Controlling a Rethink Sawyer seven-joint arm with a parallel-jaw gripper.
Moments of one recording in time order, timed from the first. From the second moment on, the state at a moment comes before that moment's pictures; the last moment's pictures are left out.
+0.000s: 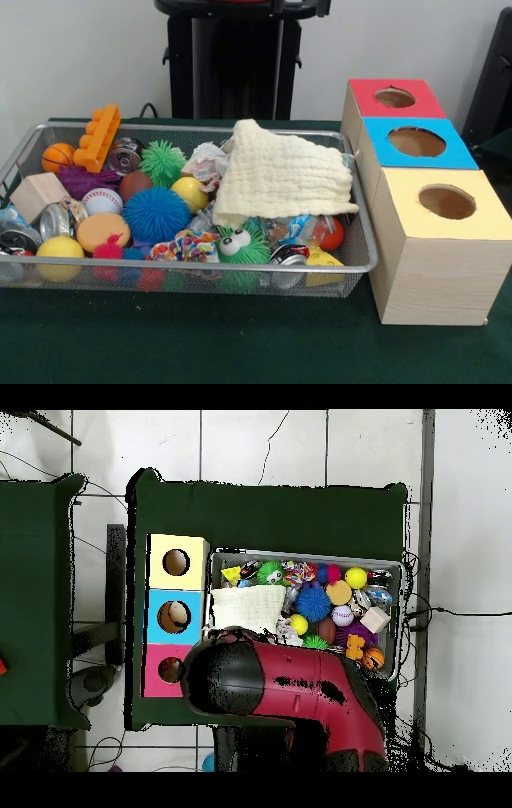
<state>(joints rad) -0.21 -1.11 0.01 1.88 -0.09 0.78 1.67</state>
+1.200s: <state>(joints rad) -0.74 -1.11 0.16 2.01 -0.10 0.56 1.66</state>
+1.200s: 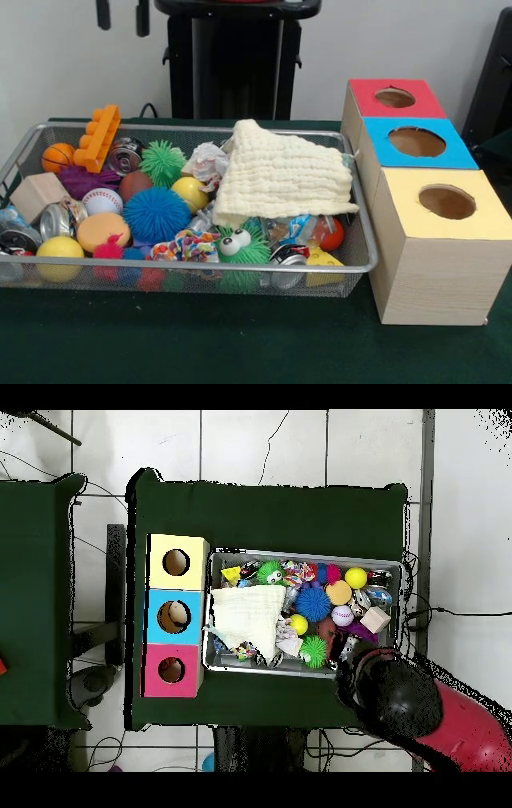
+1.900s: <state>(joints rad) -0.97 -1.10 0.33 2.14 -0.31 0.50 1.65</state>
